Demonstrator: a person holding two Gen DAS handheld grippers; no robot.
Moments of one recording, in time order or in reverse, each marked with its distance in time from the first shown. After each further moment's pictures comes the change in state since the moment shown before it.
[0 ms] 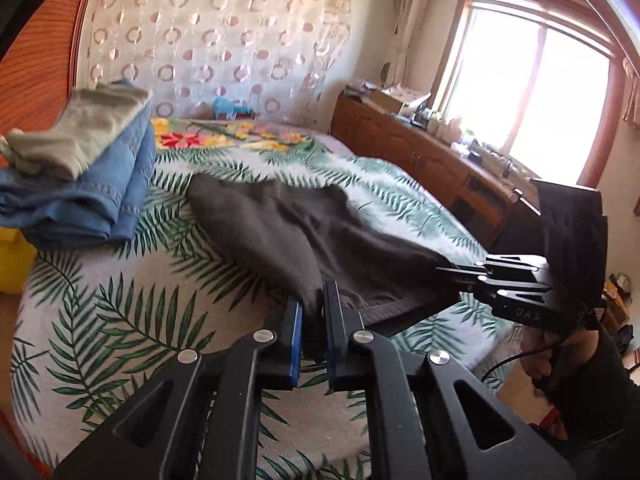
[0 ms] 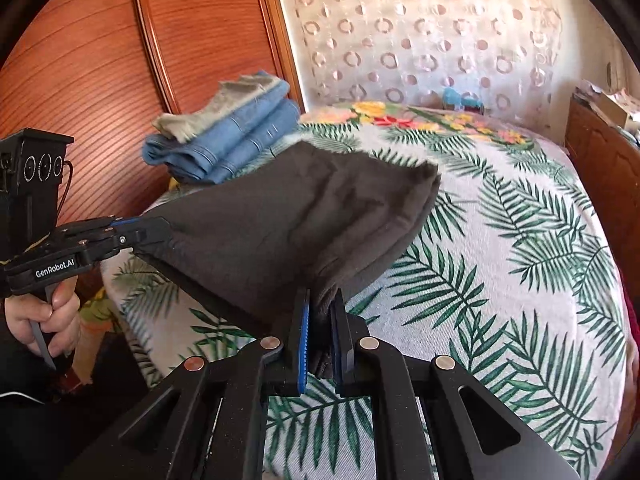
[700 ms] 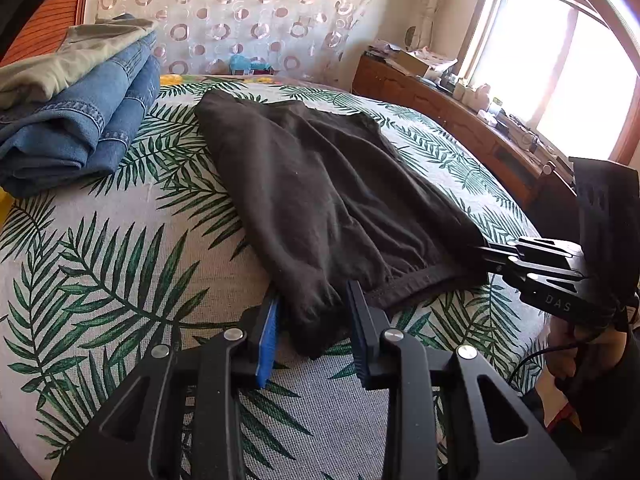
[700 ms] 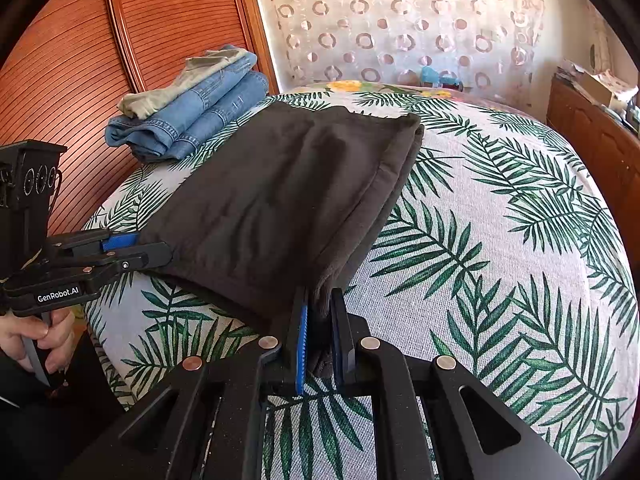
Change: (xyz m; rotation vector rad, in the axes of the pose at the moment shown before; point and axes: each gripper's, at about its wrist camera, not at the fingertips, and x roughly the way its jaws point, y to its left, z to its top) left arm 0.064 0.016 -0.031 -0.043 0.155 0.070; right arm 0.040 -0.012 -0.018 0.048 0.072 -0.074
